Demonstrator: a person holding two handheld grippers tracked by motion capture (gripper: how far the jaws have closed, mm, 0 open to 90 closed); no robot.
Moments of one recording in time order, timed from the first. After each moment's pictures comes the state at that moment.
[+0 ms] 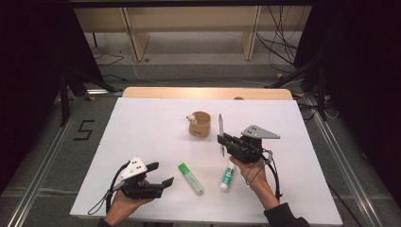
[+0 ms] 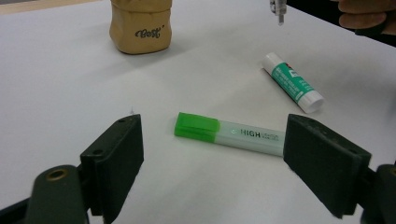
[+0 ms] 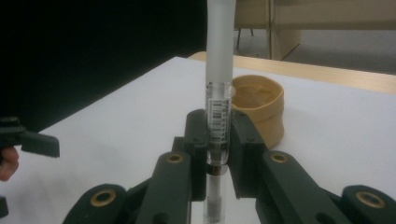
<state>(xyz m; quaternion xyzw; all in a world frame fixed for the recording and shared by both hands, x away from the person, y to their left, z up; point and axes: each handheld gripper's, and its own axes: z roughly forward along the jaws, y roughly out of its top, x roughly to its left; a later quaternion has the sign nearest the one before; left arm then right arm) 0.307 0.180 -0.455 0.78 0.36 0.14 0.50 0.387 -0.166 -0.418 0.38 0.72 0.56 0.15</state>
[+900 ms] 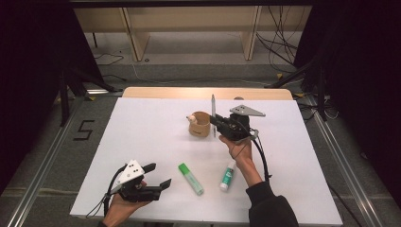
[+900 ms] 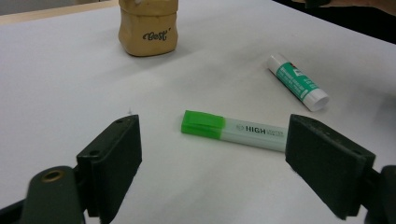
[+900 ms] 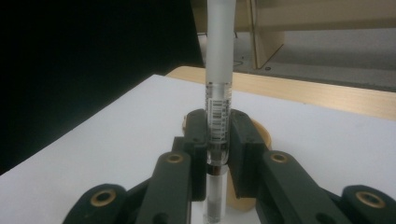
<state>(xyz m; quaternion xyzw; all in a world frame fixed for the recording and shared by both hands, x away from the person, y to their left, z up) 0.301 0.186 -0.458 0.77 0.36 0.16 0.50 0.447 -0.136 -0.405 0.42 0.70 0.55 0.16</state>
